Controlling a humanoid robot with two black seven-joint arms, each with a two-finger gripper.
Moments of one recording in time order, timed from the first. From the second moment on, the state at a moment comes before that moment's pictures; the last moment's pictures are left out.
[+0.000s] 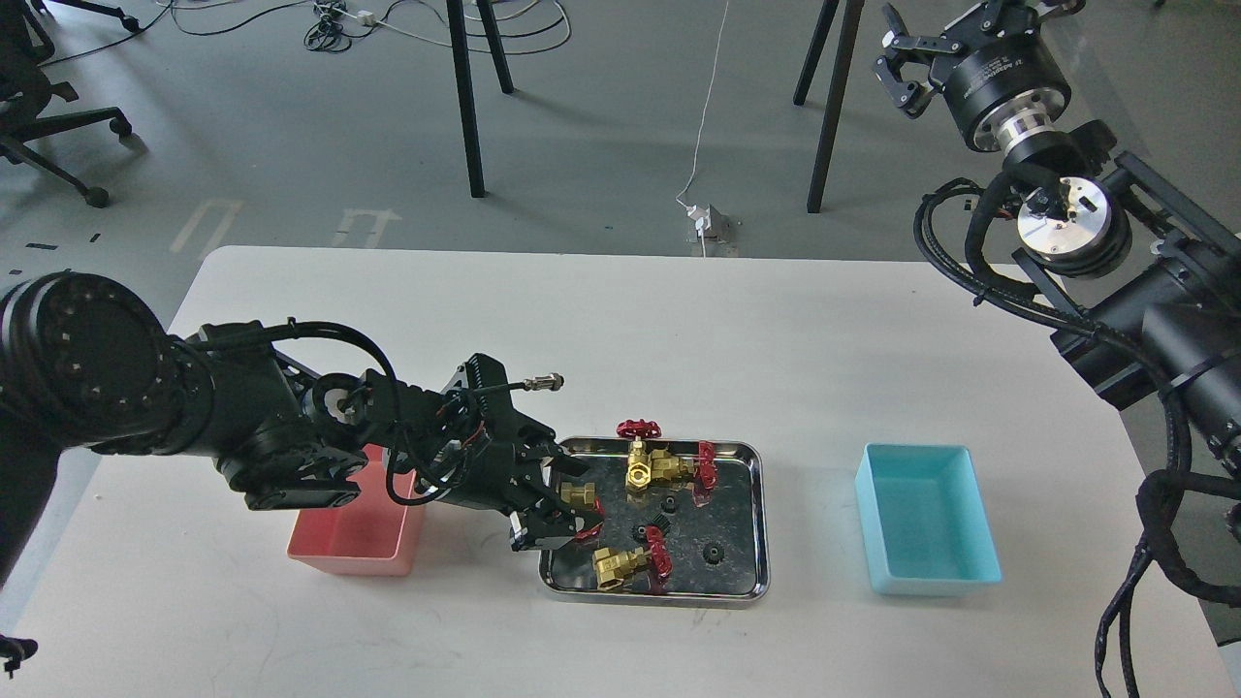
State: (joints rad) left arm -1.32 0.11 1.05 -1.00 1.23 0.43 -0.49; right arm 0.97 -0.30 0.80 0.74 0.15 0.19 0.26
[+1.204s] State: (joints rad) left arm -1.50 0.46 0.87 -1.19 1.26 0.44 -0.49; right arm 1.19 -0.26 0.77 0.71 0.14 0.04 0.26
